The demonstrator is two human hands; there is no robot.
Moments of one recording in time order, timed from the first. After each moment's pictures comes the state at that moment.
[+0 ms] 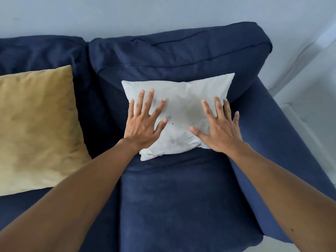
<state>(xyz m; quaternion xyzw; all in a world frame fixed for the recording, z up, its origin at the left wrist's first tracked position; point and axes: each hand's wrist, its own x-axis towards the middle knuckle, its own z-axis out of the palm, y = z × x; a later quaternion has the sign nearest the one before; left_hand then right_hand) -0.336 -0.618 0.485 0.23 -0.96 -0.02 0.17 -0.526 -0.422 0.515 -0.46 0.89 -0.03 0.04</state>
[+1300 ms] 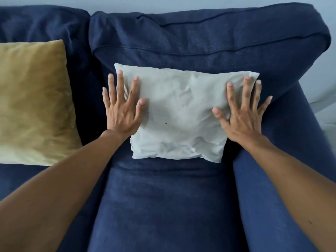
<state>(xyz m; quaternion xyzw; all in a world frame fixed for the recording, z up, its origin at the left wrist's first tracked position) -0.361 -0.646 0.451 0.44 -0.87 -0.03 0.22 -0.659 -0.462 0.455 -0.52 0.84 -0.11 -0.04</state>
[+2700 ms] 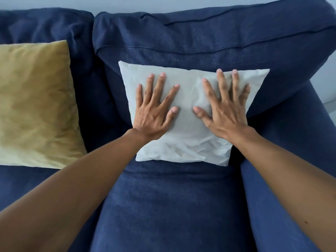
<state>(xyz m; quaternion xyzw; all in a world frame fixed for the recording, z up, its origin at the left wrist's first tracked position) -0.410 -0.623 0.442 0.30 -0.93 0.02 0.23 -0.625 -0.507 0.455 -0.60 0.79 -0.10 -0.09</state>
